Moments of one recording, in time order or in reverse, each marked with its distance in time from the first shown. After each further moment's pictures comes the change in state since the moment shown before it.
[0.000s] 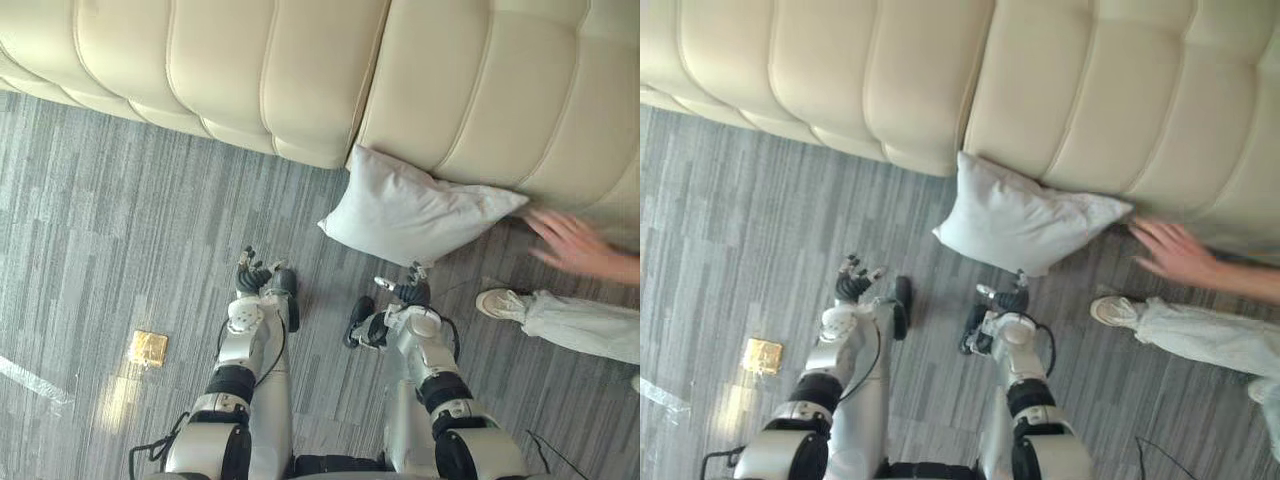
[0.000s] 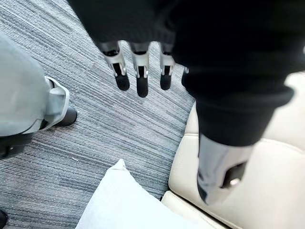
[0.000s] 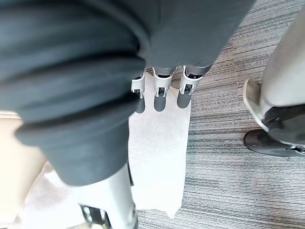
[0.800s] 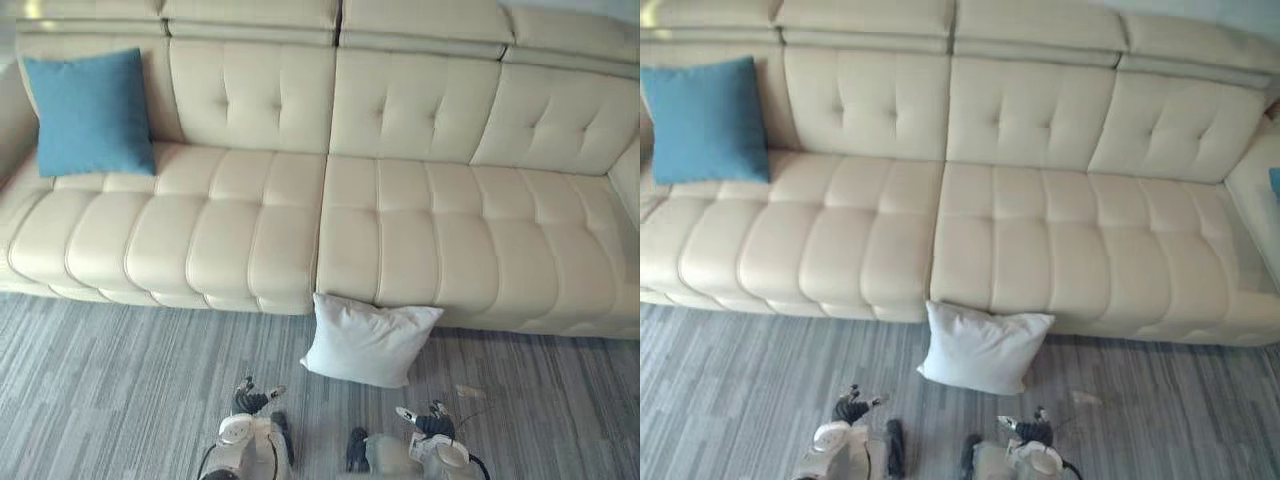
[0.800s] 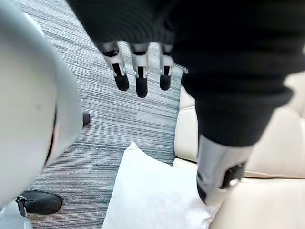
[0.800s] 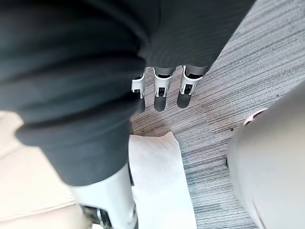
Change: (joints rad) left arm 0.362 -0.006 0.020 0.260 0.132 0.024 -0.096; right arm 0.450 -0.003 -0.095 0.124 -0.020 0.005 0.102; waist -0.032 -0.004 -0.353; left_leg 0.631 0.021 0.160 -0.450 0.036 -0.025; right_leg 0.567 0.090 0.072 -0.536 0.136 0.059
